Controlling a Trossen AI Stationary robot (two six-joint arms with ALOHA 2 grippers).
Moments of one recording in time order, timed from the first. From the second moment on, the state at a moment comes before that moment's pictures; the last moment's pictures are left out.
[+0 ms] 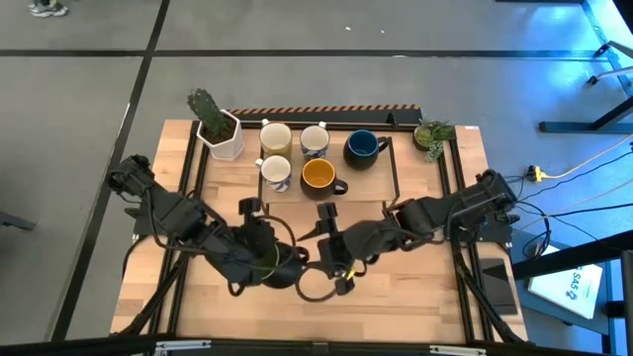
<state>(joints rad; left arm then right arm) -0.60 1.56 1.80 -1.24 -0.54 -0.49 0.40 1.82 1.97 -0.64 0.25 -0.16</state>
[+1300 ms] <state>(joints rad) -0.49 1.55 1.80 -1.28 -0.67 -0.23 0.31 1.86 1.97 -0.75 0.27 -0.07</state>
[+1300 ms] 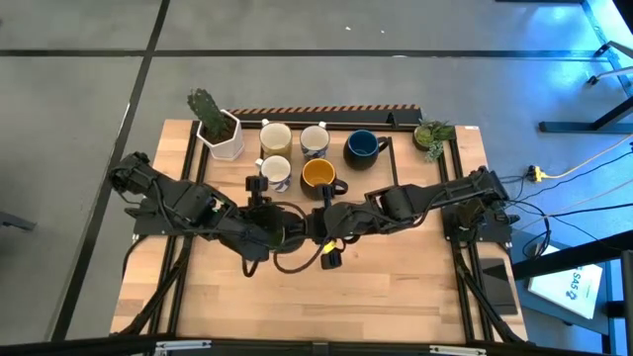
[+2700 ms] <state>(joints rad) -0.62 1.04 1.80 -1.02 -0.90 -0.21 0.15 1.24 1.75 -0.90 0.71 -0.08</state>
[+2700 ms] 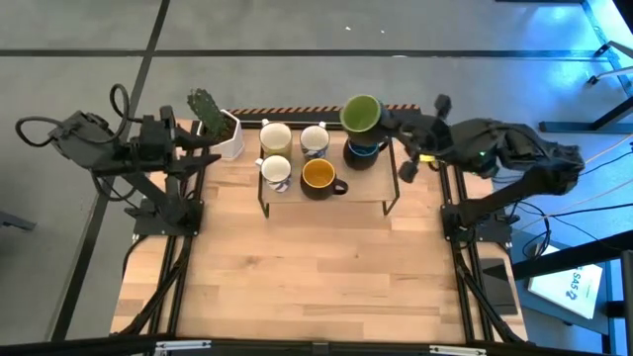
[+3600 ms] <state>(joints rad) -0.62 1.04 1.80 -0.99 -1.07 -0.22 0.52 0.86 0.76 -0.02 1.09 0.09</state>
